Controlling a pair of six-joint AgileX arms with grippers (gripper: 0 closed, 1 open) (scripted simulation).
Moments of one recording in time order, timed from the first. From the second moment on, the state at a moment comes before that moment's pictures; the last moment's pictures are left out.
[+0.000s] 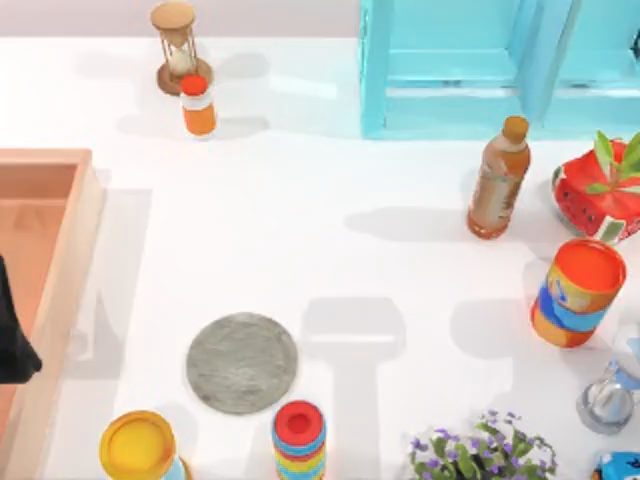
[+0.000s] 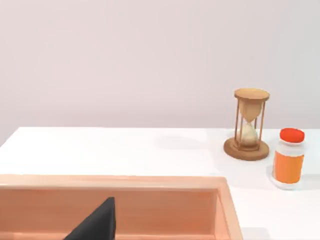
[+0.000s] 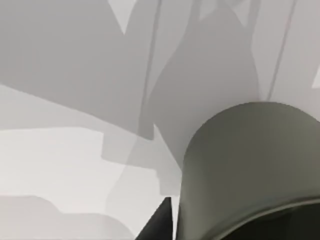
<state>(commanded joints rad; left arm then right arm) 0.00 0.00 0.00 0.00 0.00 0.00 -0.18 1.54 0.78 -0.81 0.00 -1.74</state>
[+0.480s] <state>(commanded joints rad) 0.00 0.00 0.00 0.00 0.00 0.00 -0.18 1.54 0.79 -0.81 0.00 -1.73</state>
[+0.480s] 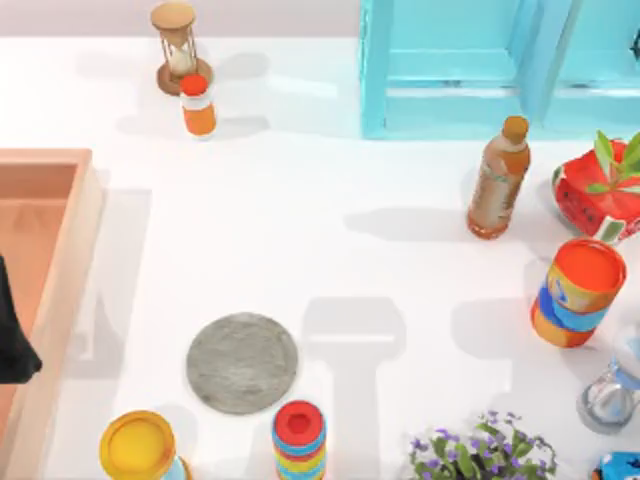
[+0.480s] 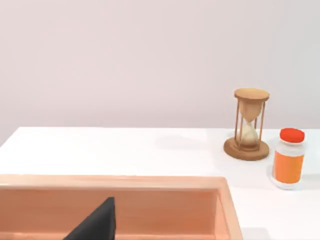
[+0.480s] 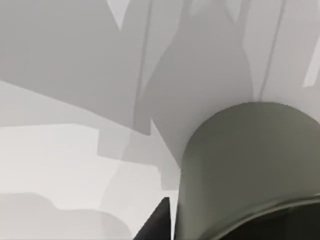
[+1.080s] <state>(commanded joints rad) 0.00 0.00 0.00 0.00 0.00 0.00 0.03 1.67 1.32 -1.07 0.09 -1.07</state>
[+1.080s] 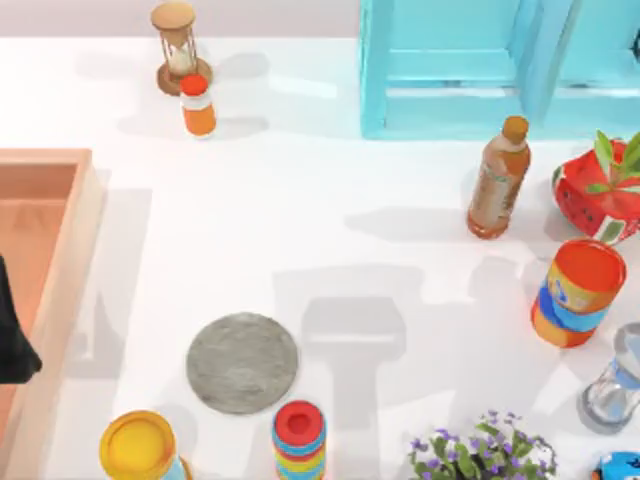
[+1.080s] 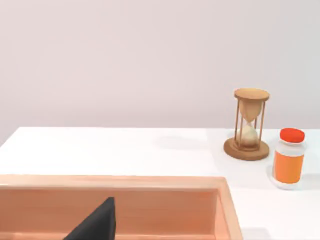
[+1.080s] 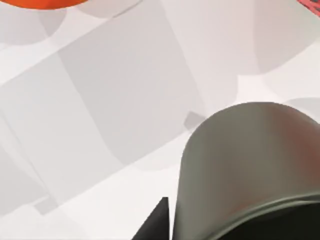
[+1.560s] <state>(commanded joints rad) 0.00 0.00 0.00 0.00 0.00 0.00 0.49 2.01 1.89 -1.33 0.07 -0.07</state>
